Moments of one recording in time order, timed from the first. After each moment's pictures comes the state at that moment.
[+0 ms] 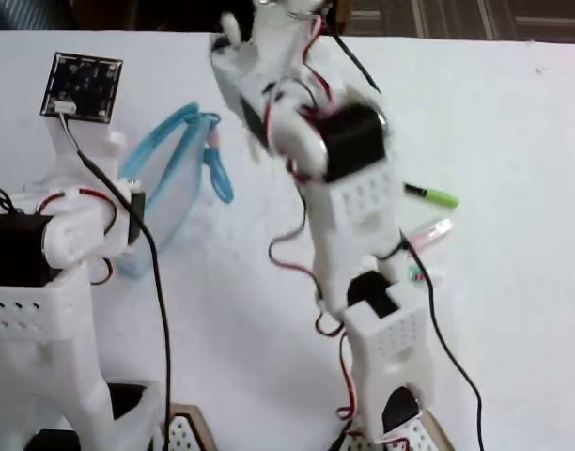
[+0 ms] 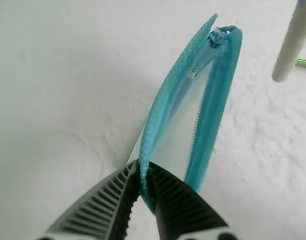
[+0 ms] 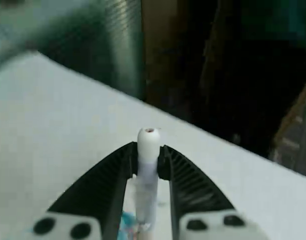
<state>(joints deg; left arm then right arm) -3.9 -31.4 -4.7 102.1 -4.3 -32.5 26.2 -91.2 86.3 -1.7</state>
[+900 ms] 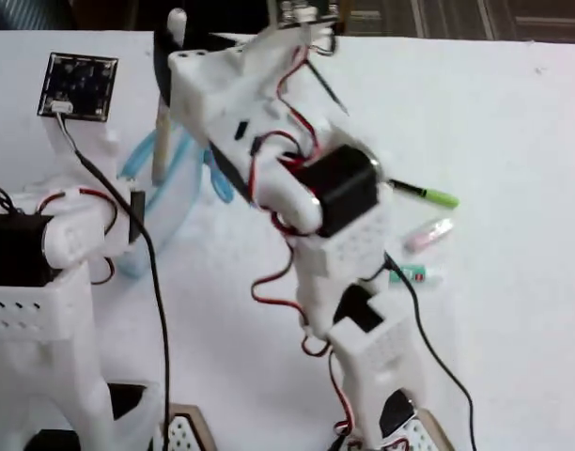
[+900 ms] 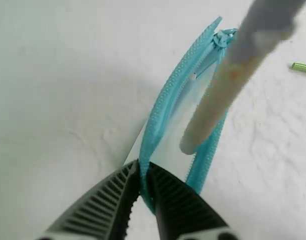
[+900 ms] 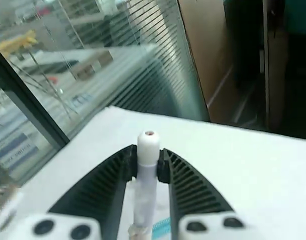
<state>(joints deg) -3.8 -31.4 -4.7 102.0 -2.5 -40.4 28.0 -94.2 90.2 -19.2</state>
